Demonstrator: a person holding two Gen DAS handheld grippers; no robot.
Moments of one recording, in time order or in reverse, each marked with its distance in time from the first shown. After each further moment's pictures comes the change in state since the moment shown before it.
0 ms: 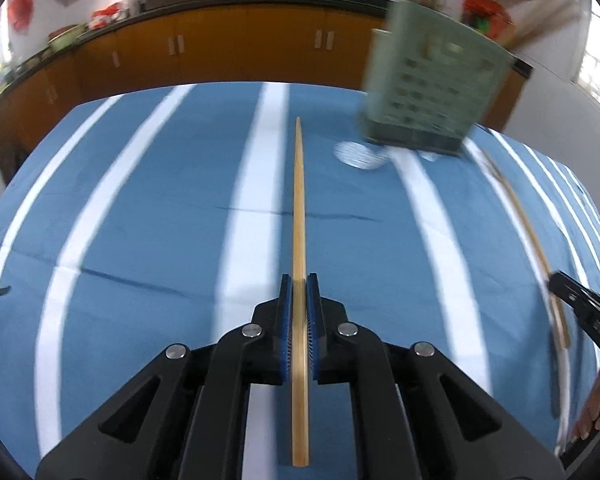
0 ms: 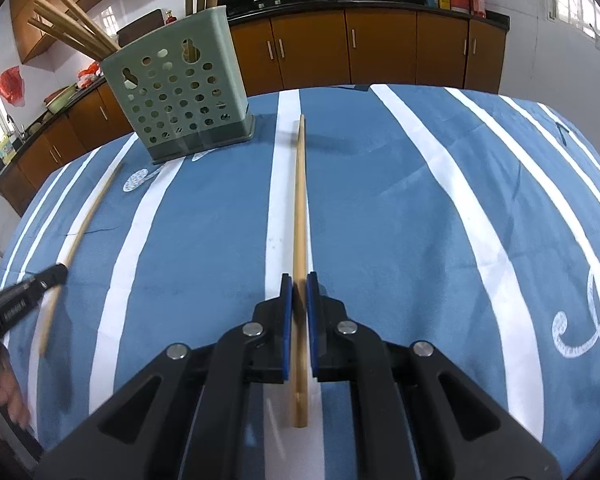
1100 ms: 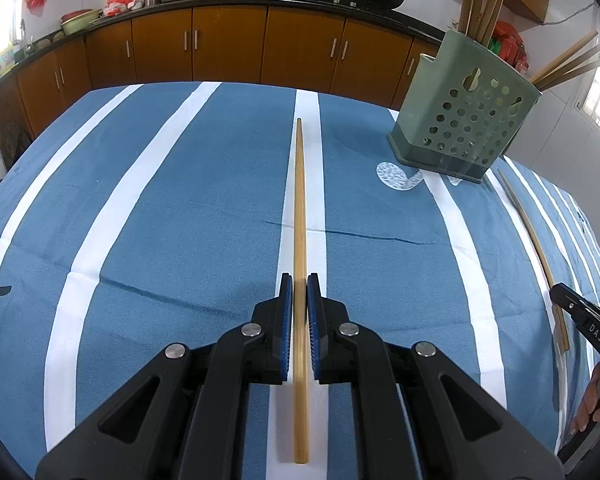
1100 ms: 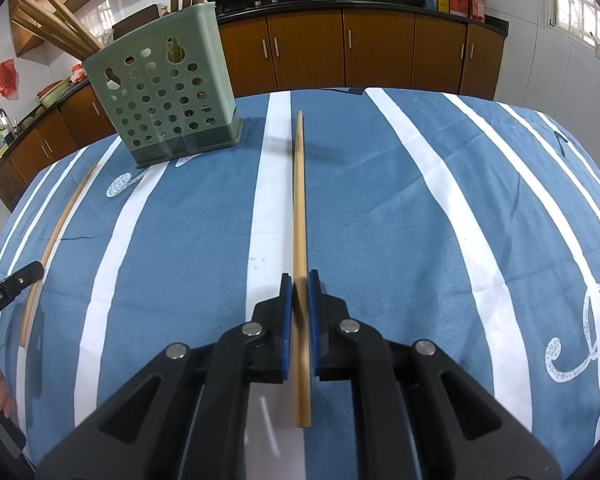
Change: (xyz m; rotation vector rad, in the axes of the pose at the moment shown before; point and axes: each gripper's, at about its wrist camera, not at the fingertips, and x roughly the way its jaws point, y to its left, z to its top) left arm 0.004 0.025 0.006 -0.062 -0.018 -0.037; right arm 0.011 -0.003 0.010 -0.010 0.006 -0.029
